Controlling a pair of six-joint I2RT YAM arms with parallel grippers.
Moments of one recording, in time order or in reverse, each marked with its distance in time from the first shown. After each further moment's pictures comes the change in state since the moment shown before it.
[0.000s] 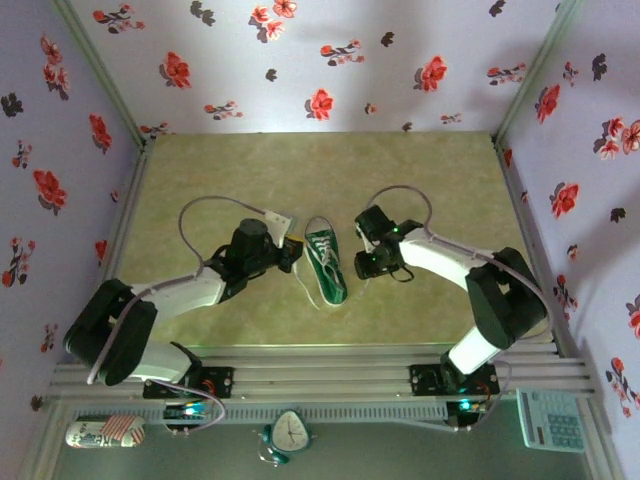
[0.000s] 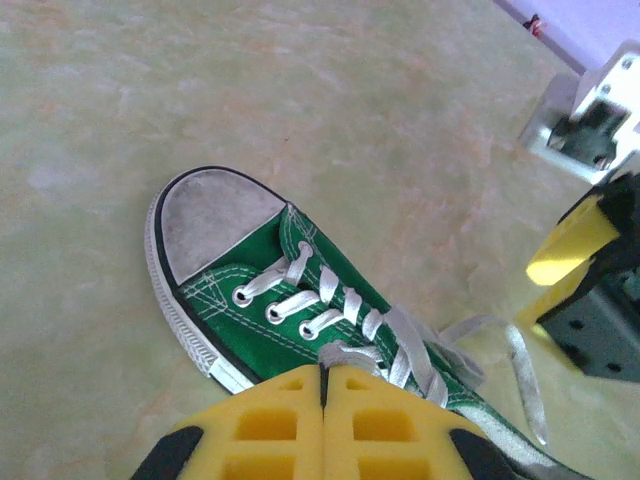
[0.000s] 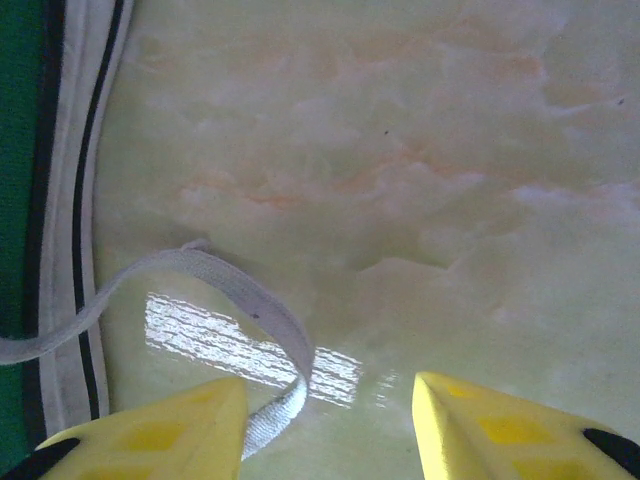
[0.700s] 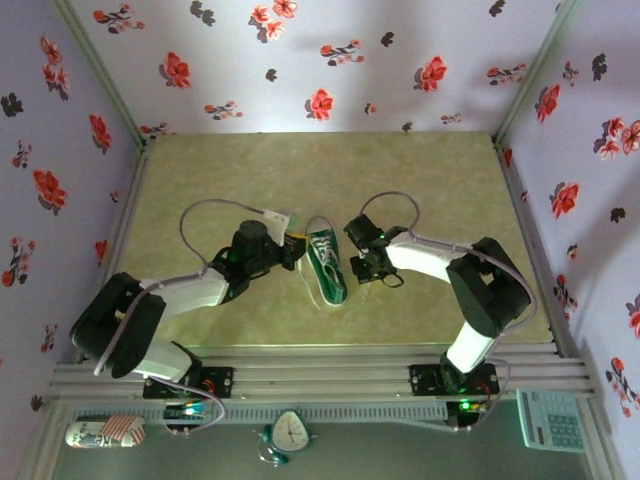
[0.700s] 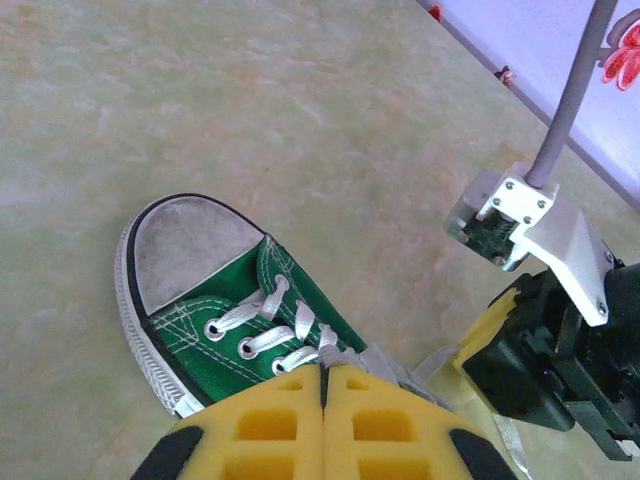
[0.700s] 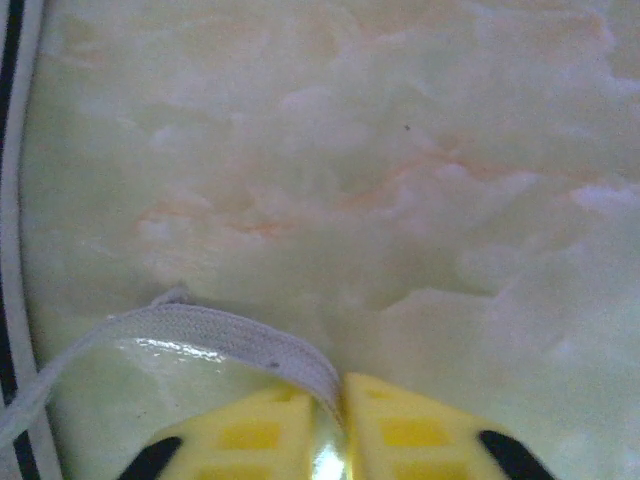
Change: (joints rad) left arm -0.003 0.043 -0.021 0.137 0.019 -0.081; right arm 0.045 0.077 -0.026 0.077 0.081 0.097
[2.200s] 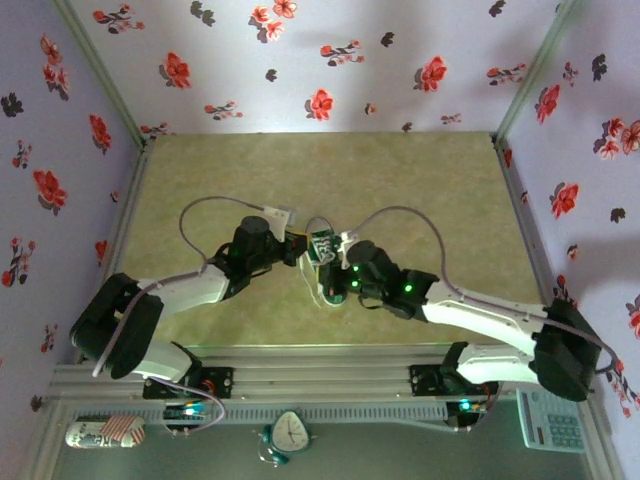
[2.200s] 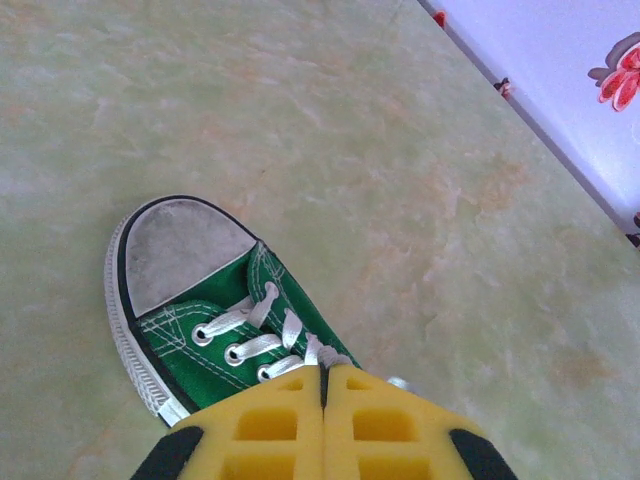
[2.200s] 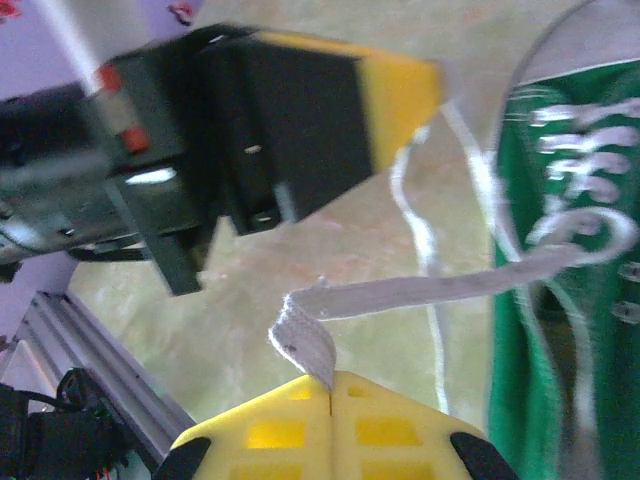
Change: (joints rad) left arm 0.000 -0.004 0.046 -0.067 0.000 -0.064; right arm 0.354 -0.473 -0.239 0.539 -0.100 0.348
